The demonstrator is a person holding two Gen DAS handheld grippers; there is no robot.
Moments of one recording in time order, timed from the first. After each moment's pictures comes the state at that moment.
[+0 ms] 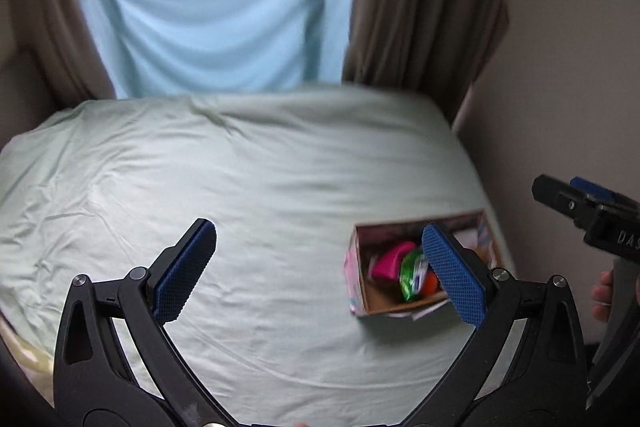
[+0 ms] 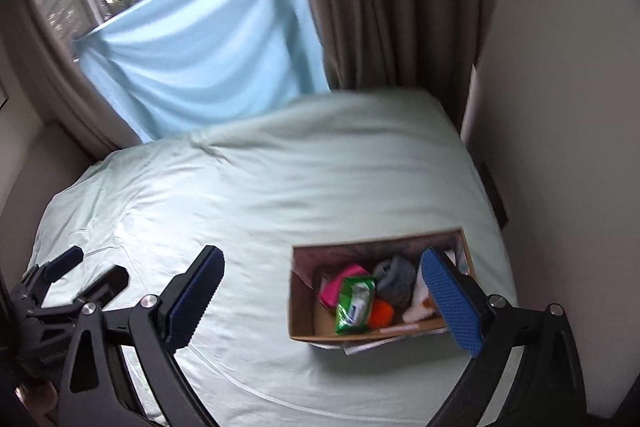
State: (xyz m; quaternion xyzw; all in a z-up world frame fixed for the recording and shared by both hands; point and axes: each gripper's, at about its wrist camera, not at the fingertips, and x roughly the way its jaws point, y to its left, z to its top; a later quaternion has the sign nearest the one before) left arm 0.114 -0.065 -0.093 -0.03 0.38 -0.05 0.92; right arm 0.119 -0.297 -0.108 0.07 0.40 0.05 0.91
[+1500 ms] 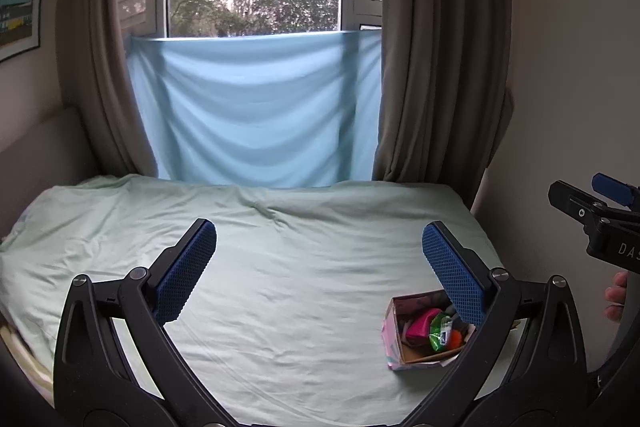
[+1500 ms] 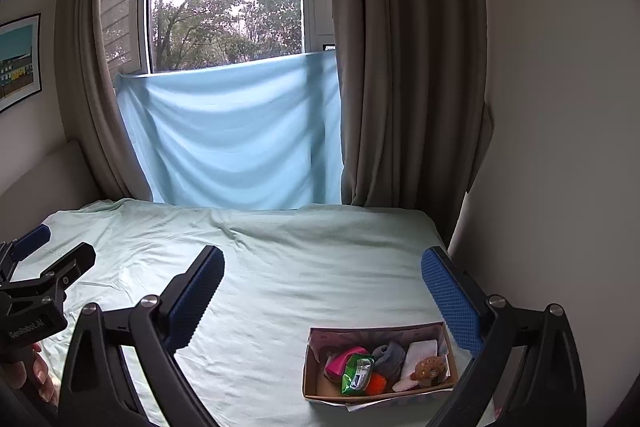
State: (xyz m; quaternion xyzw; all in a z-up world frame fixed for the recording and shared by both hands) left arm 0.037 -0.014 0.001 -0.01 0.22 -0.01 0.97; right arm 0.050 -0.234 -0.024 0.01 0.24 0.03 0.97
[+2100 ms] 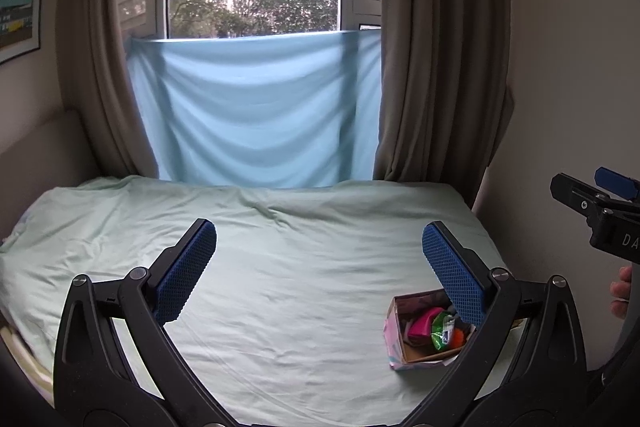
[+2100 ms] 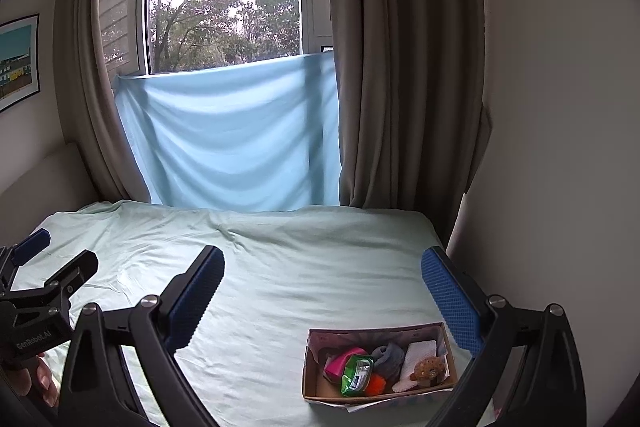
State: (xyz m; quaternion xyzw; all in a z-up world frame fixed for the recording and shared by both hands) left arm 0.037 -0.016 -0.003 -0.01 0.22 0.00 0.97; right arm 0.047 -0.234 -0.023 0.01 0.24 0.02 0.97
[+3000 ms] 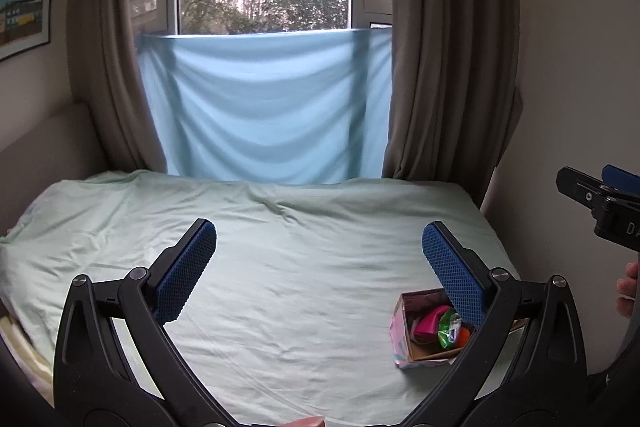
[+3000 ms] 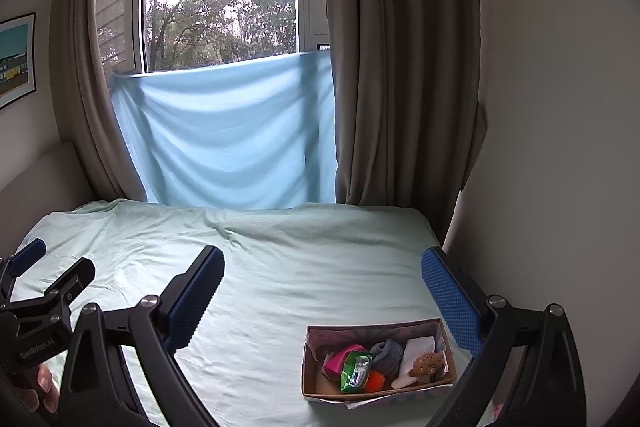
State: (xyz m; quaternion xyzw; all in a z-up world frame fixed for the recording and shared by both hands) left arm 0.030 -0.012 -0.018 -0.01 0.22 0.02 0.97; right arm 0.051 -0.232 -0.026 0.00 0.25 0.01 0.97
